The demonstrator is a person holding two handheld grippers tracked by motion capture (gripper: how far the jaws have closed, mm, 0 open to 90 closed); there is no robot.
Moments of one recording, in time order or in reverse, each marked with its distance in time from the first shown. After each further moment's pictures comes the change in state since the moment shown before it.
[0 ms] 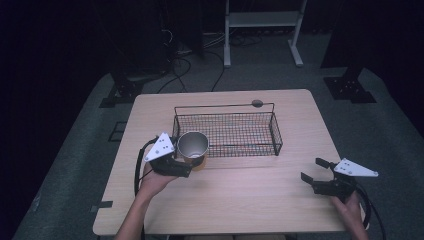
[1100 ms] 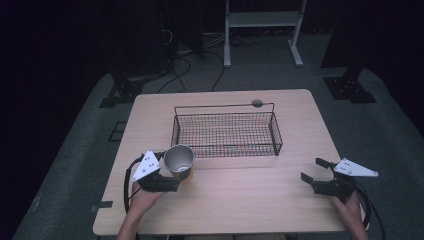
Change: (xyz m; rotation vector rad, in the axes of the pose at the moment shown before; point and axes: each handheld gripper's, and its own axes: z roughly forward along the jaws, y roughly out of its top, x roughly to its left) left arm -0.013 -0.043 -0.035 0.010 0.100 -0.043; right arm 0.000 0.000 0.000 0.000 -0.001 0.001
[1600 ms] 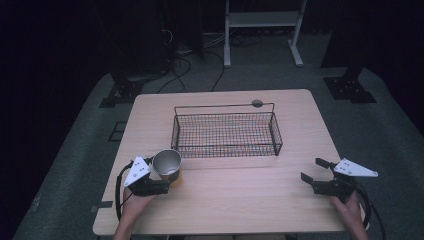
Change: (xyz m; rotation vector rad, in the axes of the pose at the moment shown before) left arm 0.013 -0.031 -0.019 0.034 0.103 -0.048; right arm 0.000 0.000 0.000 0.002 -0.001 -0.002
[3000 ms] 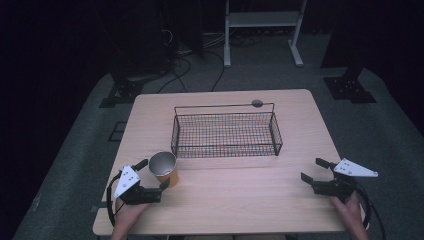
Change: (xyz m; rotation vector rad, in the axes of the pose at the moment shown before) left arm 0.000 -0.023 -0.026 -0.028 0.114 -0.042; right arm 0.000 0.000 0.000 0.000 -0.001 -0.002
